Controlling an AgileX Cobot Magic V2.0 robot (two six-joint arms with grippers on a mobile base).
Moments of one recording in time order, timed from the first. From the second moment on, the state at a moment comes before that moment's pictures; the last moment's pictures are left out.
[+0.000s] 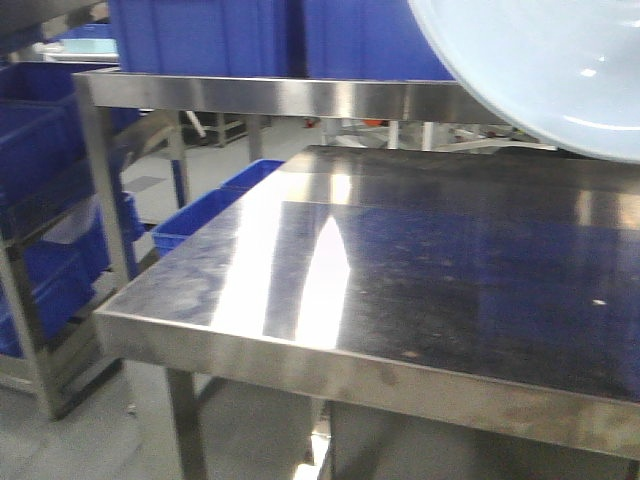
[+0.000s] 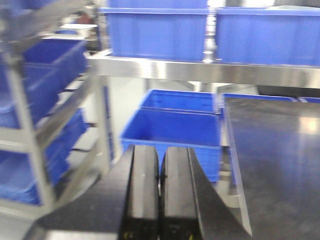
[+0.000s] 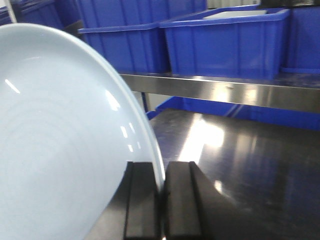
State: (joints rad) left arm -0.17 0.33 -0.20 -0.28 -0.02 0.30; right arm 0.26 0.42 -0.35 0.15 0.01 0.02
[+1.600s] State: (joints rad) left arm -0.17 0.33 -0.20 -0.28 -0.02 0.30; right arm 0.26 0.42 -0.35 0.15 0.01 0.02
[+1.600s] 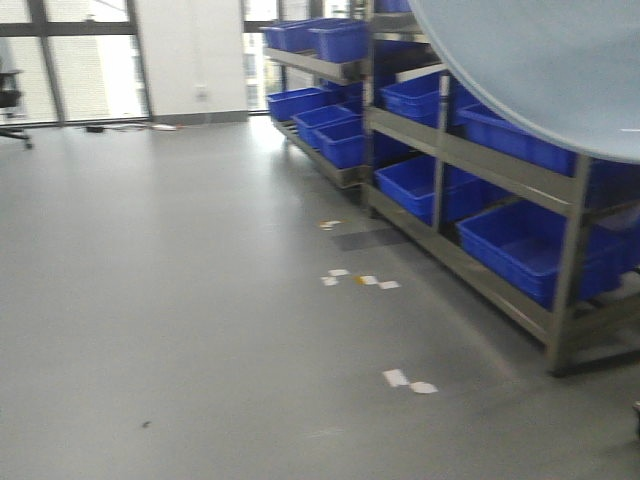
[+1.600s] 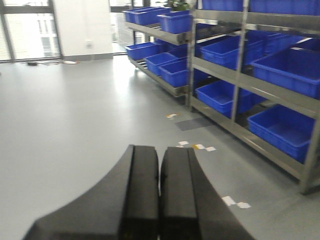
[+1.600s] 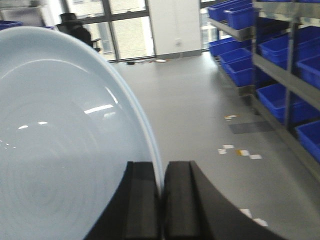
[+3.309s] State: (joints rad) left arm -0.17 0.33 -0.20 -0.28 -0.02 0.30; right arm 0.26 0.42 -0.35 0.15 0.01 0.02
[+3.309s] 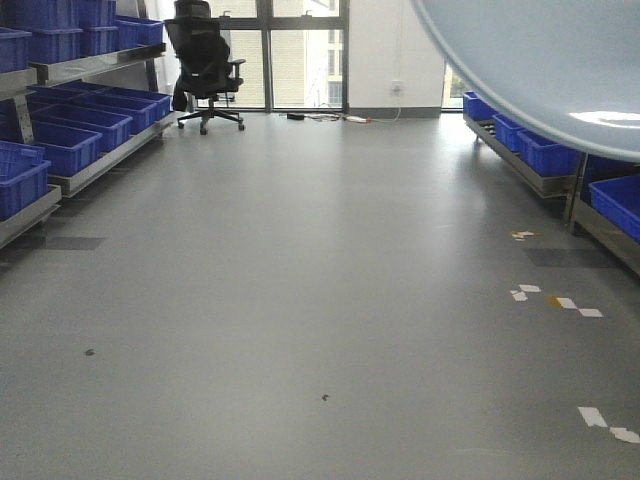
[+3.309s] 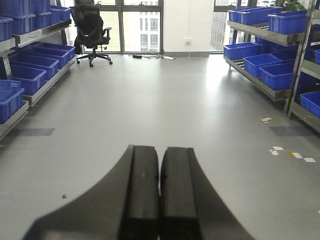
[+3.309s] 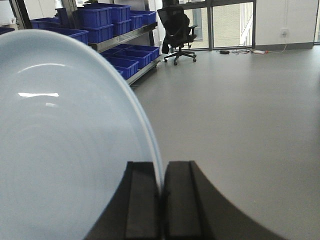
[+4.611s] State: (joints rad) left arm -0.17 0.33 -0.20 -0.28 -0.02 0.30; right arm 0.26 0.42 -0.35 0.15 0.01 0.02
